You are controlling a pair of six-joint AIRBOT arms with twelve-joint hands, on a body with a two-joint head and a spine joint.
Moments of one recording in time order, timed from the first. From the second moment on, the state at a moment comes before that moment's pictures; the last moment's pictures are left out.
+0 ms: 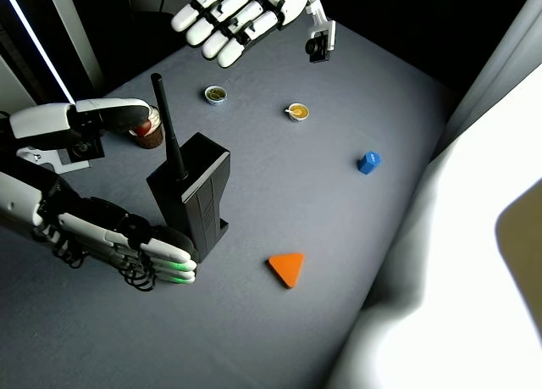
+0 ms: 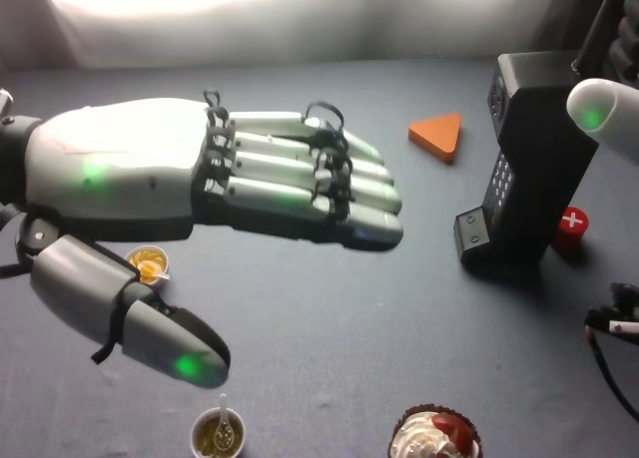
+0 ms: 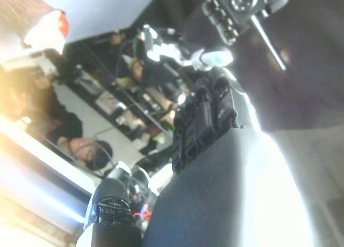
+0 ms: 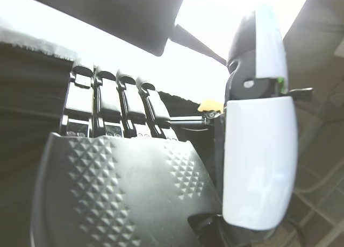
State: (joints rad) left arm 0.49 -0.69 1.37 1.06 -1.35 -0.12; right arm -0.70 -1.00 0.85 0.65 1.37 0.07
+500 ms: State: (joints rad) left arm 0.48 -0.69 1.37 1.06 -1.36 -0.14; right arm -0.68 -1.04 0.91 0.62 1.35 0.14
